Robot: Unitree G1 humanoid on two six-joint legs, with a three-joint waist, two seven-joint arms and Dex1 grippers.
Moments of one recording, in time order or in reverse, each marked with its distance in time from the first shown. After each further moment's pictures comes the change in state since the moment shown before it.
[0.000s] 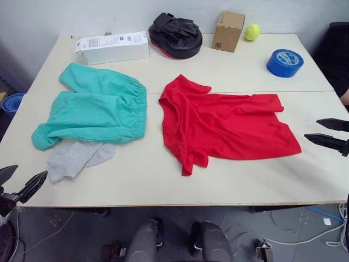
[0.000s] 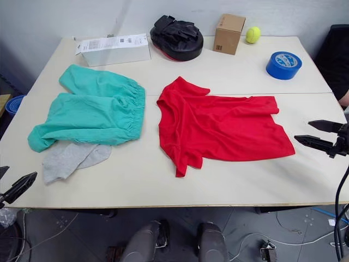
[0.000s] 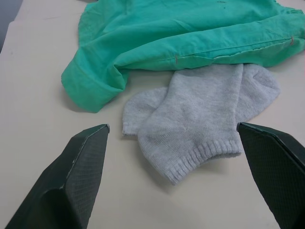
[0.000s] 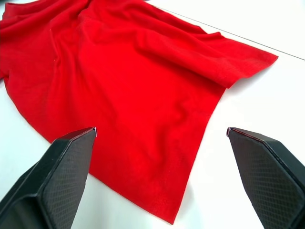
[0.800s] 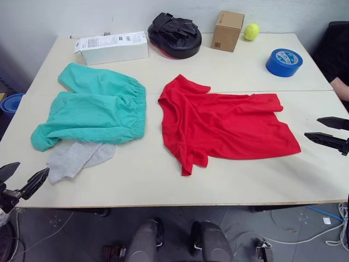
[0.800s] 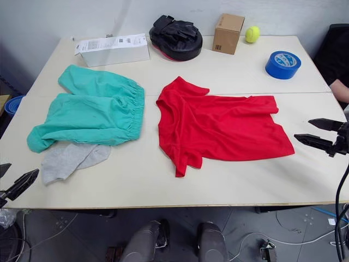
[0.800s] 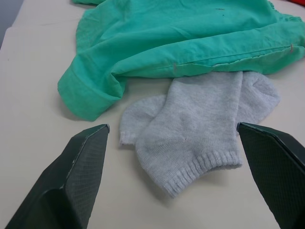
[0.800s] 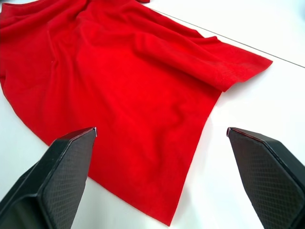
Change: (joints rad) left arm -0.046 0.003 -0.027 0.009 0.014 0.002 0.000; right arm 0.048 -0.008 -0.012 -0.078 0.022 0.016 -0.028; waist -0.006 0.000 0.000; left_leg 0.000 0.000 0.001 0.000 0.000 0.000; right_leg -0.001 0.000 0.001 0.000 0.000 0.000
